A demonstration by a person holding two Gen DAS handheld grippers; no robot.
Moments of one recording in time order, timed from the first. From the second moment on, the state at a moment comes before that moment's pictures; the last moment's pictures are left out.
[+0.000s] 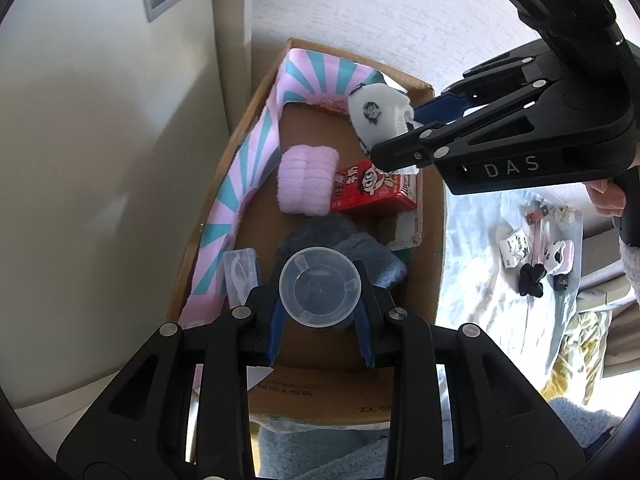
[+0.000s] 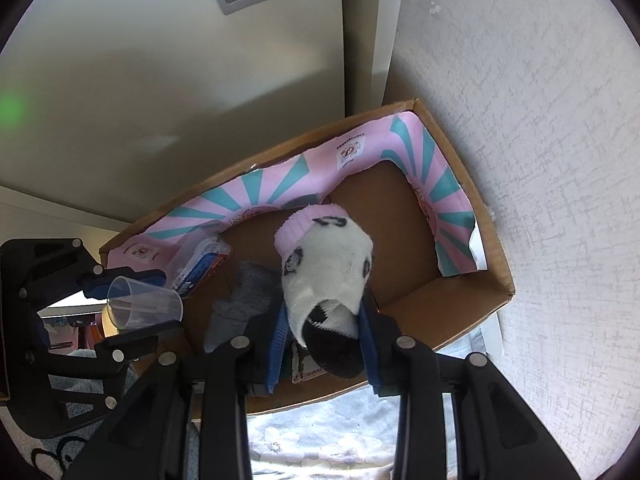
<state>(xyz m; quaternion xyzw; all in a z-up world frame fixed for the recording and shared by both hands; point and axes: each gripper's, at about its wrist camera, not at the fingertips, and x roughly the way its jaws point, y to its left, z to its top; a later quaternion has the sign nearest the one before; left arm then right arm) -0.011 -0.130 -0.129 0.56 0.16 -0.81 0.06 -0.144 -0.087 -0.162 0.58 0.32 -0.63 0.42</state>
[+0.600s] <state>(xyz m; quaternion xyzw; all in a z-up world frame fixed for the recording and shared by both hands) -0.005 -0.107 -0.127 0.54 0.12 -0.83 0.05 -0.149 -0.083 -0.148 0.55 0.31 -0.67 0.40</state>
